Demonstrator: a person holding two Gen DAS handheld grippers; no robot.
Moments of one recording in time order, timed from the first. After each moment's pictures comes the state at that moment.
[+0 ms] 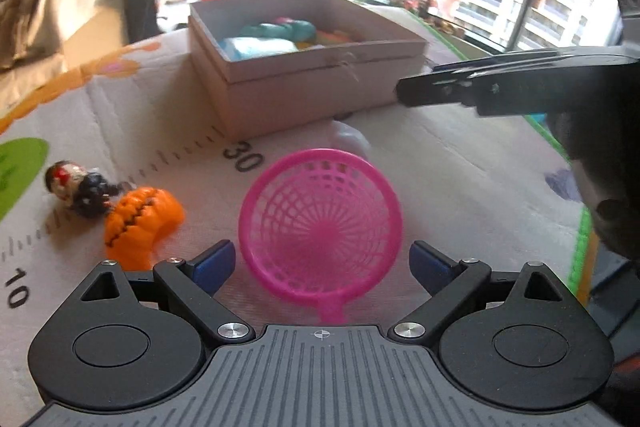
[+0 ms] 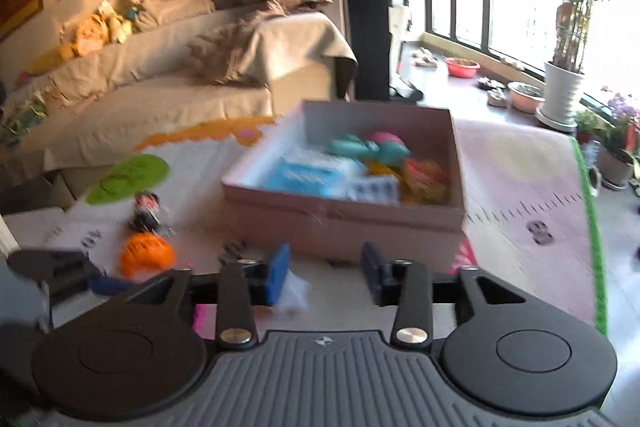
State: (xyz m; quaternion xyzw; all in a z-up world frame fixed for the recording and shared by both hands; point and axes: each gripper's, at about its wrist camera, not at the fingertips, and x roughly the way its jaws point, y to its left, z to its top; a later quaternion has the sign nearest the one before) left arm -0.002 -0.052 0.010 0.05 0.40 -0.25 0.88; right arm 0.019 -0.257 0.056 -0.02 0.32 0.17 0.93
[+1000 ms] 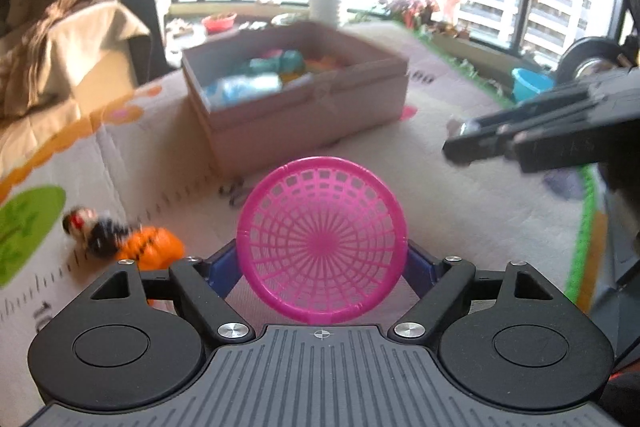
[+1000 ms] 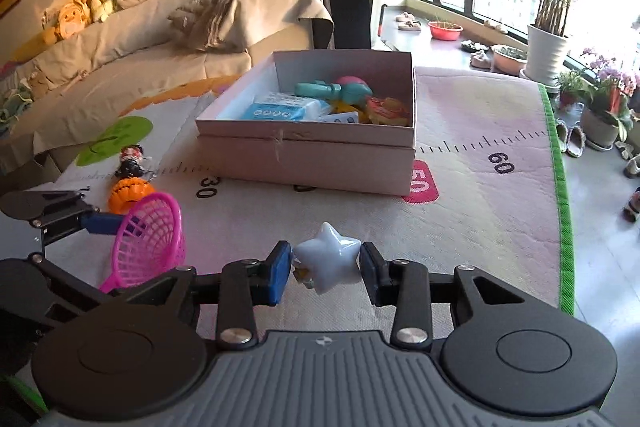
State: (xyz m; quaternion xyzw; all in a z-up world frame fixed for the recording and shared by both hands) left arm -0.014 -0.075 0.035 0.09 0.35 -0.23 0.90; right arm -0.017 -0.290 0.052 0.00 0.36 0.16 0.92
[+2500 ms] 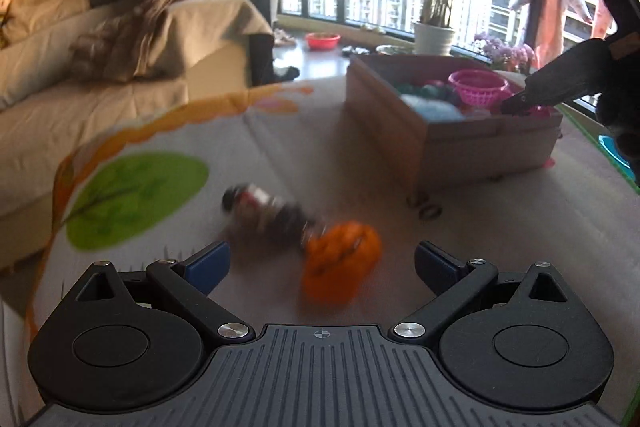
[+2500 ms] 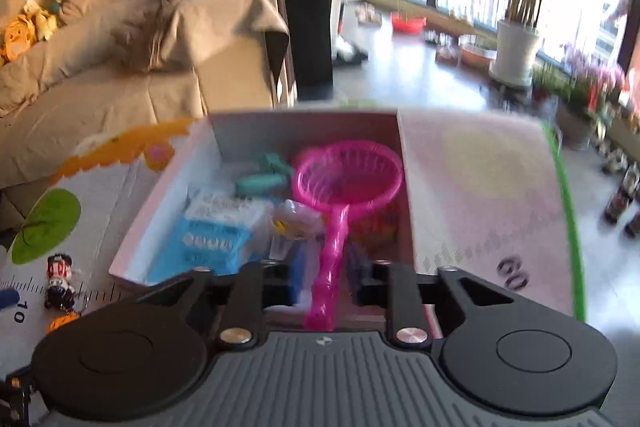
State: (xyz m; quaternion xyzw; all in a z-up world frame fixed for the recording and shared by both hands) left arm 0.010 0.025 0.025 0.03 0.33 -0.09 0.94; right arm 0.134 -0.249 0.058 0.00 0.40 0.09 0.91
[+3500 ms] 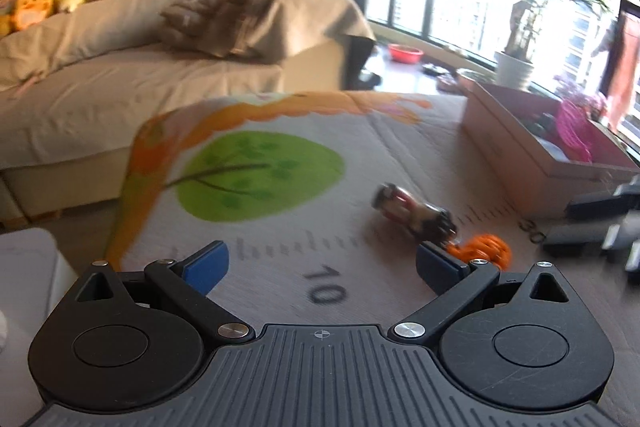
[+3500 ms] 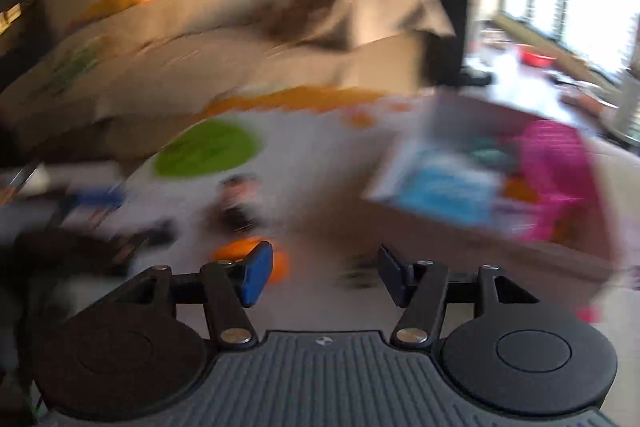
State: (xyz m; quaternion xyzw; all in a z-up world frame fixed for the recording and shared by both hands) left arm 0.002 0.101 0.033 -0.03 0.32 0.03 0.95; right arm 0.041 -0.121 0.050 -0.07 0.36 0.31 0.88
